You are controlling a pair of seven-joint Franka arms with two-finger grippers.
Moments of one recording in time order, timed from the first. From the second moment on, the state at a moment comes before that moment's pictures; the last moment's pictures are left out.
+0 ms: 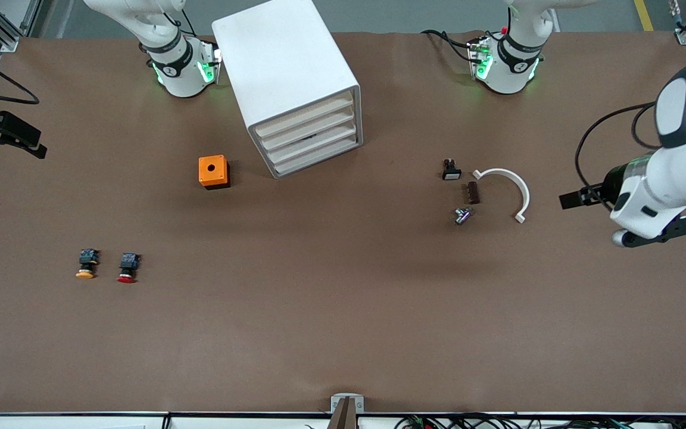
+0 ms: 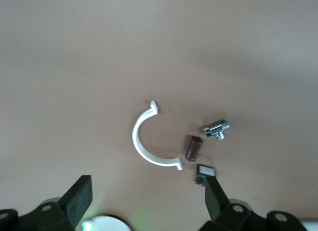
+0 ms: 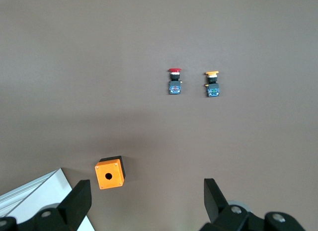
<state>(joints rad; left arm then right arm) -0.01 0.31 -0.12 -1.50 0.01 1.52 -0.49 -0.01 0.00 0.00 -1.51 -0.01 1.50 0.01</state>
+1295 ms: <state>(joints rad) -0.21 0.63 -0.13 -1.45 -0.22 1.28 -1.18 0.07 0.05 0.00 -1.50 0.09 1.70 0.78</state>
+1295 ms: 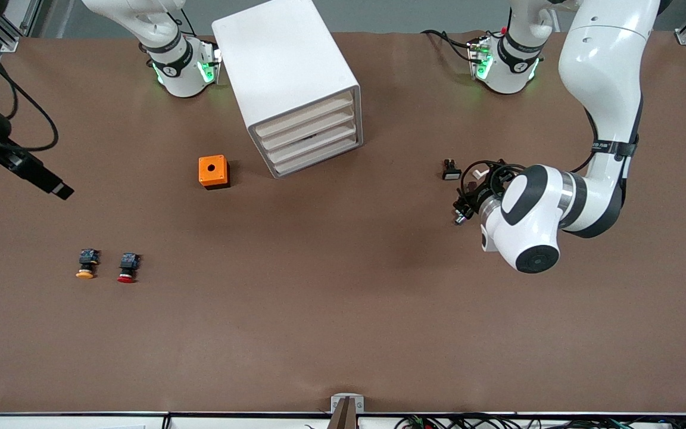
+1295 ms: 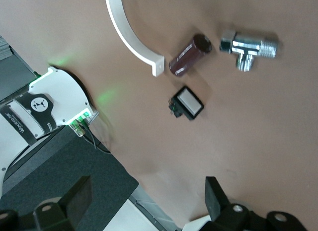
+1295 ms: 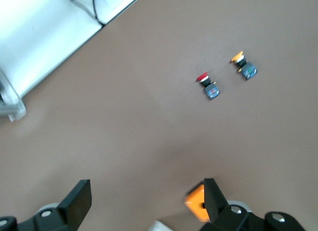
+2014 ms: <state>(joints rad) -0.35 0.72 -0.13 -1.45 -0.71 1.38 -1.73 0.06 0.13 -0.01 -1.50 0.09 1.79 1.65</state>
